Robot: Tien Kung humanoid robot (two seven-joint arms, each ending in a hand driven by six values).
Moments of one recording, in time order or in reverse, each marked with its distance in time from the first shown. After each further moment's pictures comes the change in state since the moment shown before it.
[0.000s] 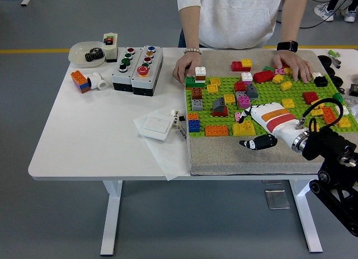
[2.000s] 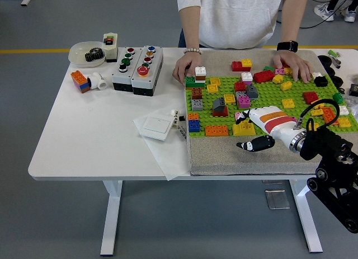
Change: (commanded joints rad) left arm -0.009 0.001 0.012 -0.002 -0.016 -0.001 -0.007; right arm 0.028 0.019 -0.020 -0.065 0.062 0.018 0.009
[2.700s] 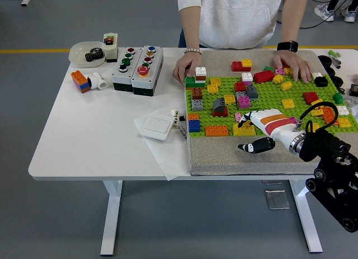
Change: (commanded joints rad) left arm 0.004 0.001 -0.011 0.000 0.022 0.001 0.009; right arm 0.005 0.010 -0.012 -0.045 -0.005 0.000 0.003
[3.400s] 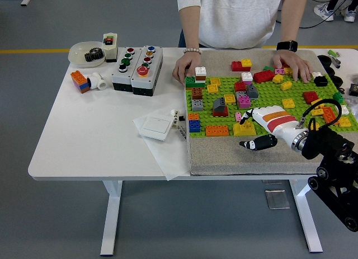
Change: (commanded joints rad) left arm -0.004 0.000 0.009 0.000 -0.016 -0.001 -0.006; right arm -0.006 -0.012 0.030 0.048 -0.014 -0.004 -0.006
